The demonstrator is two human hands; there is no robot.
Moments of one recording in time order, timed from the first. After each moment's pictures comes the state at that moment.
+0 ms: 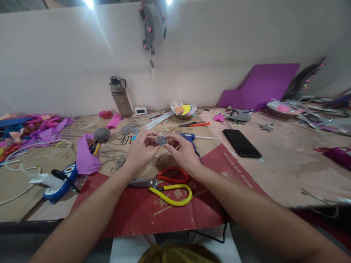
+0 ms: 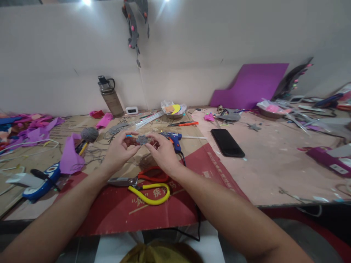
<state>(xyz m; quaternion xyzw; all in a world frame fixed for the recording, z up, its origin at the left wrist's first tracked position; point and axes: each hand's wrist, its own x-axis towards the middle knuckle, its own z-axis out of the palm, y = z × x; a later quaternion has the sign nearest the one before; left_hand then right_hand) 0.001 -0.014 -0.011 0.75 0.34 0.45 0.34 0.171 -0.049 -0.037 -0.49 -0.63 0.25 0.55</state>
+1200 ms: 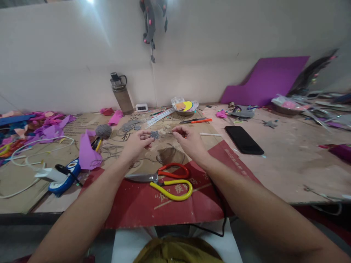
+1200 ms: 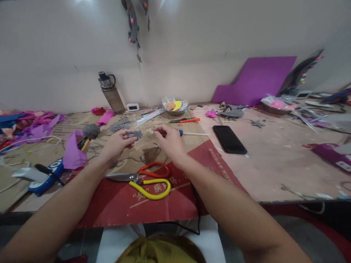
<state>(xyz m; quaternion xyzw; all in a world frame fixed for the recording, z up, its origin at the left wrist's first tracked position) -0.009 0.009 -0.013 0.61 0.45 0.41 0.51 0.190 -0.041 -0.021 -0.54 -0.59 0.24 0.55</state>
